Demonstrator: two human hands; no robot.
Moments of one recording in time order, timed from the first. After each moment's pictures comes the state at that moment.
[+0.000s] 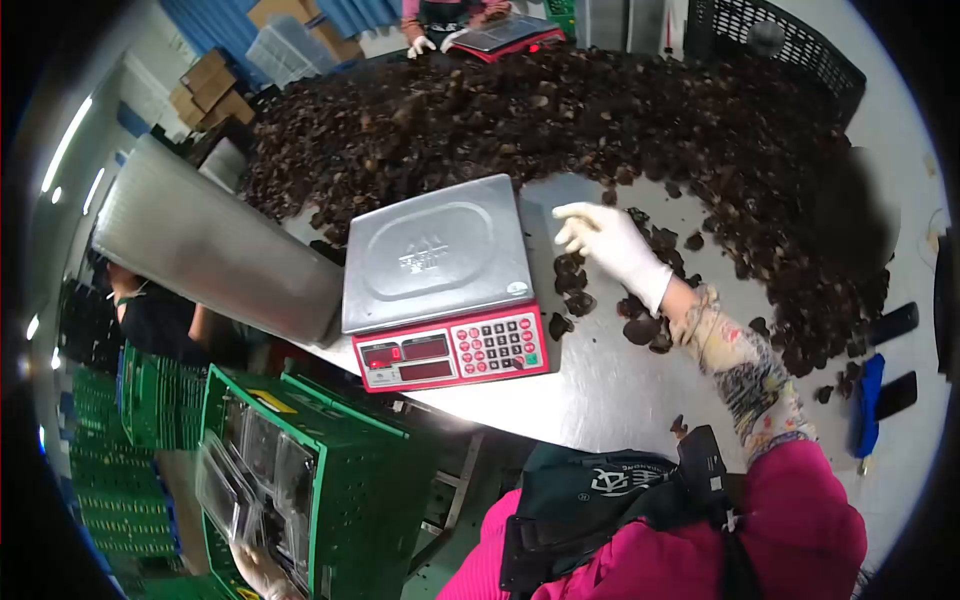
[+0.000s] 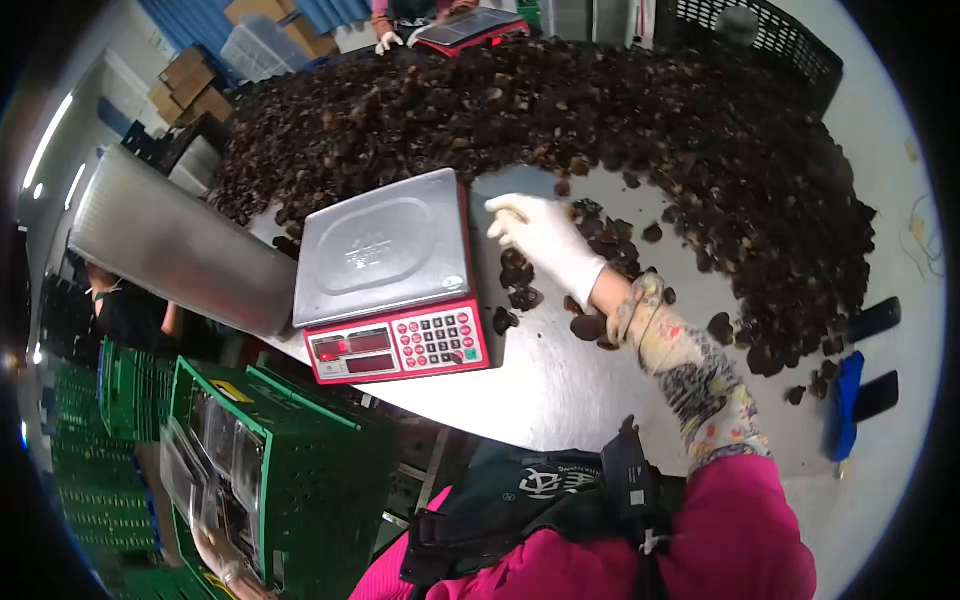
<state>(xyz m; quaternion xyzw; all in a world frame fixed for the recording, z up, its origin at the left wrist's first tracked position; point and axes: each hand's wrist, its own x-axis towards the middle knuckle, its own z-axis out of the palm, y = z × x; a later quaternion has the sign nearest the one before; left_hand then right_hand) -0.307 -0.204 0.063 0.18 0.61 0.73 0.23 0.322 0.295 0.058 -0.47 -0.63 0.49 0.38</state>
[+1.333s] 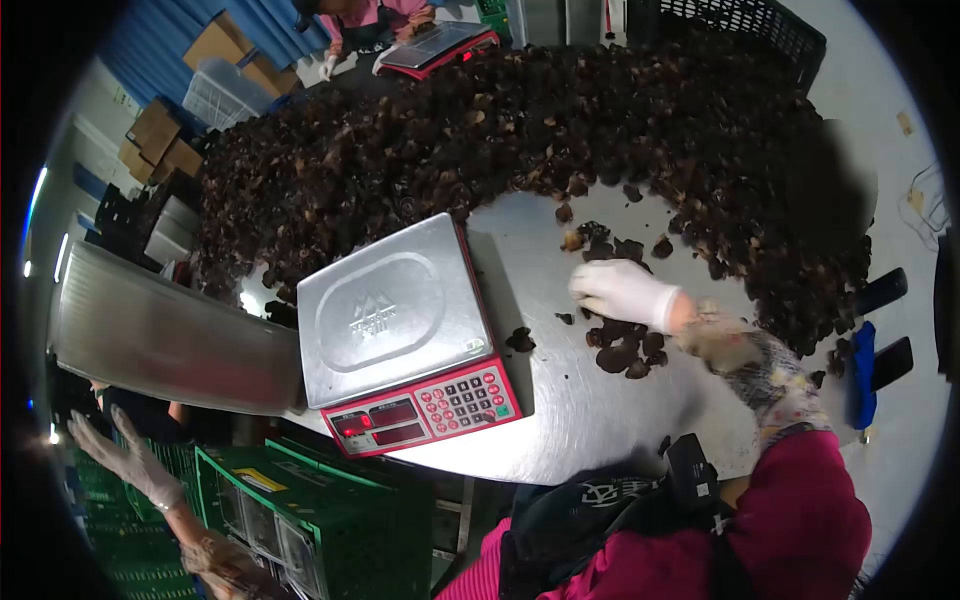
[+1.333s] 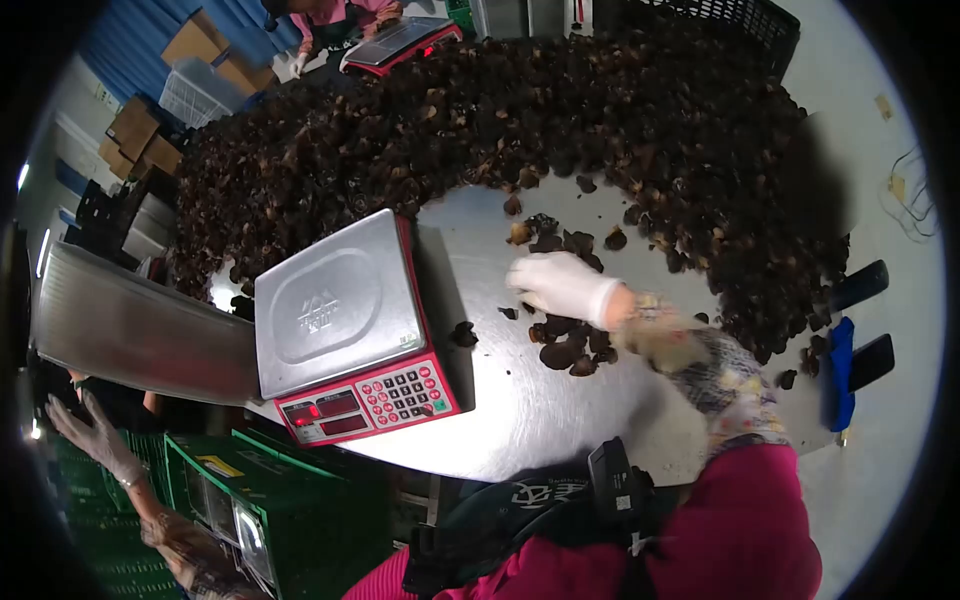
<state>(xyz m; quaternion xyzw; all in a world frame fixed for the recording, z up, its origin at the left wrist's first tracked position) -0.192 0.195 0.248 0.55 0.59 0.32 -0.50 0.407 0.306 -0.007 -0.40 -0.89 0.15 0.13</state>
